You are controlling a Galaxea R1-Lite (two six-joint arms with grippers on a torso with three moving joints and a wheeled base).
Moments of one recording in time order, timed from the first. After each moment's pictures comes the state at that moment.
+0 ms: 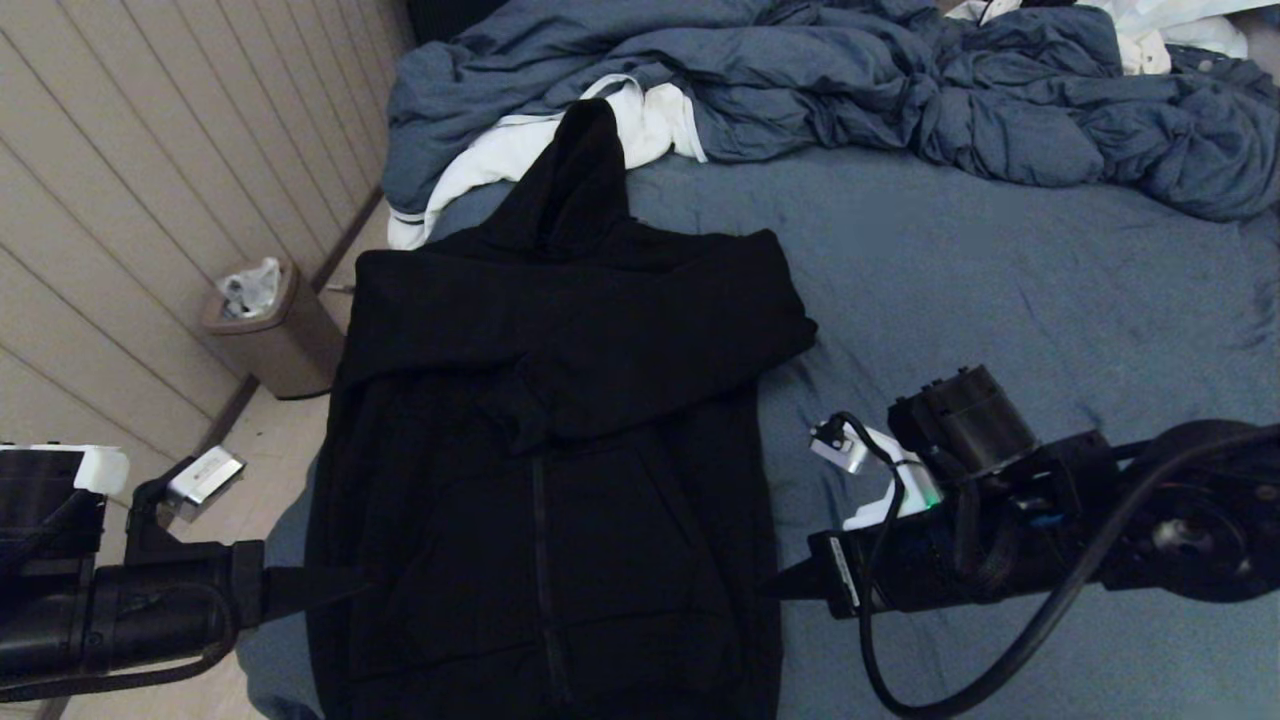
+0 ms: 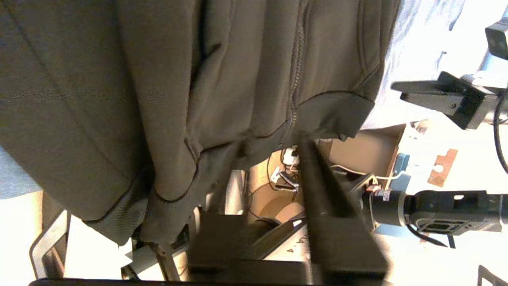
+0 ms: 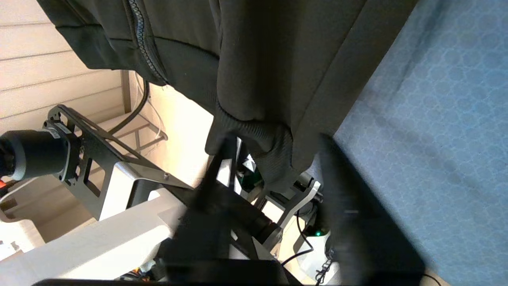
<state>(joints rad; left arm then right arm) 0.03 1.49 -0.45 -0.30 -0.83 -0.34 0.50 1.67 -0.89 0.08 0.38 0.31</state>
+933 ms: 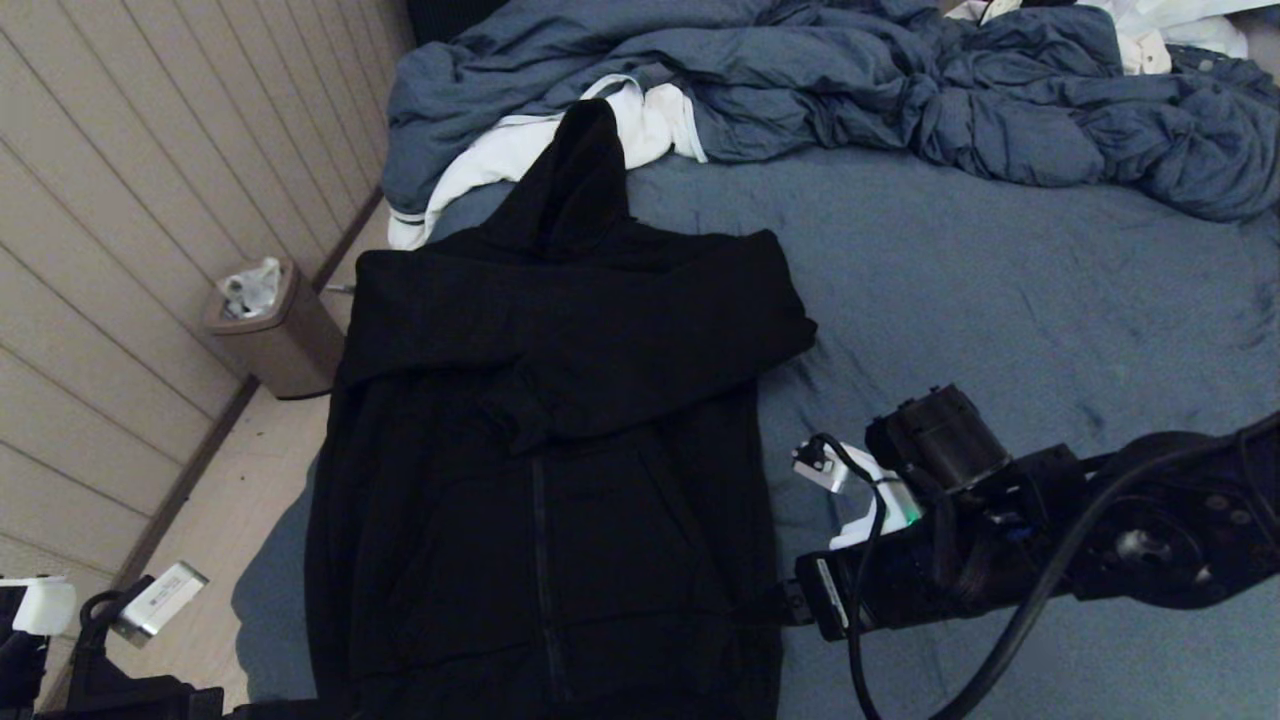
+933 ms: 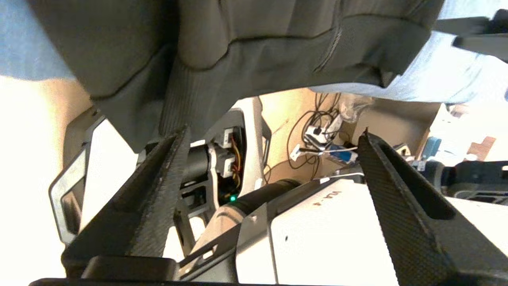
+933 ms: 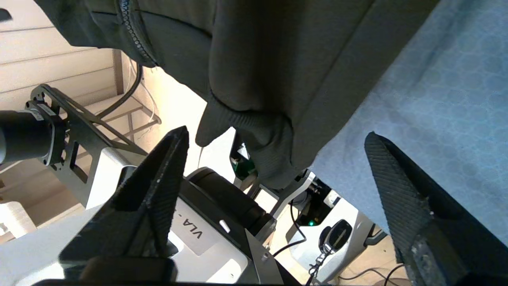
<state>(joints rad) 0.05 1.34 -0.17 -0.30 -0.77 -0.26 0.52 1.71 -0.88 0.08 0.39 0.27</state>
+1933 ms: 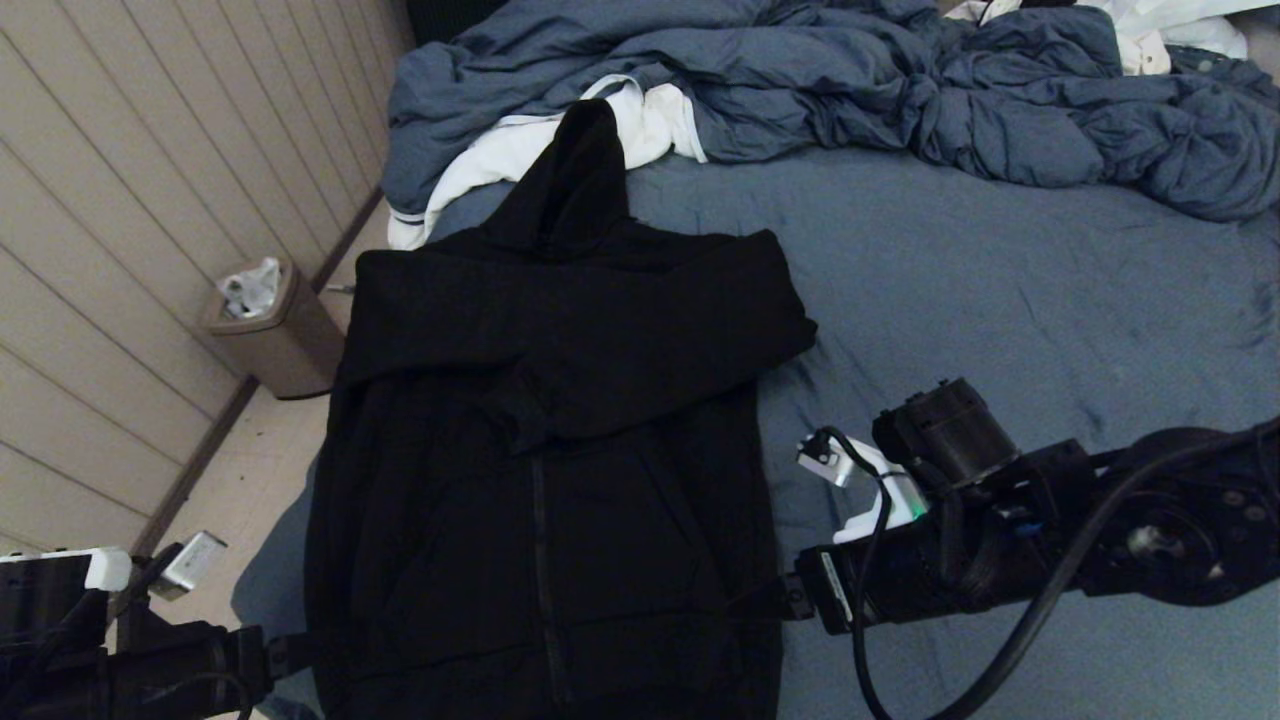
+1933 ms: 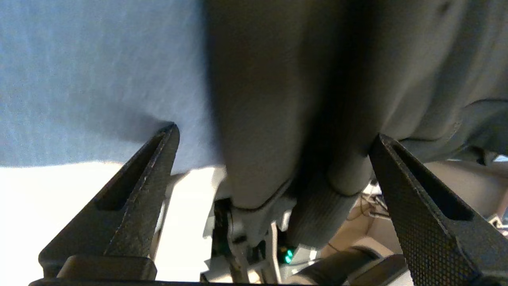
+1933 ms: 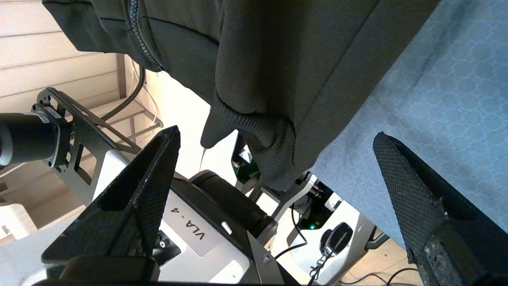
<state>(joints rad) 0.18 1.77 -0.12 -0.83 -0.67 -0.16 0.51 1.70 -0.89 0.08 0.40 0.27</state>
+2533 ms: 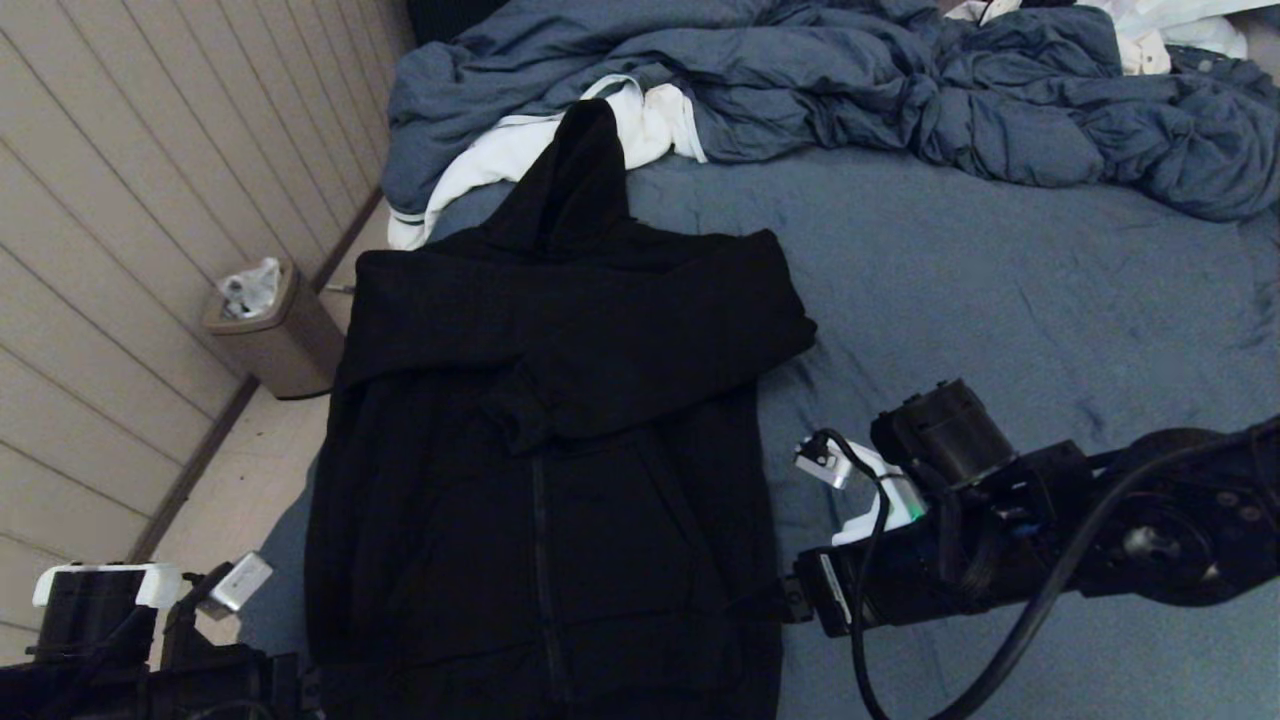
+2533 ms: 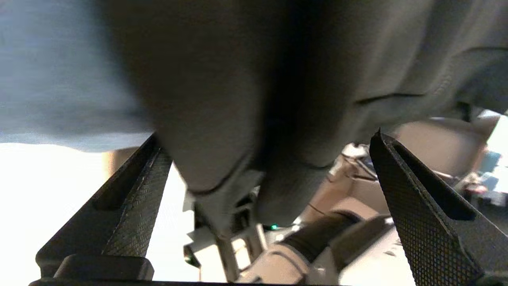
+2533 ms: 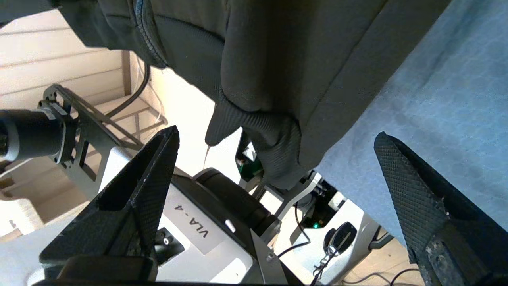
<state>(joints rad) 0.05 1.81 -0.10 -0.84 -0.70 -0.21 0.51 1.71 -0.89 0.08 0.42 0.27</state>
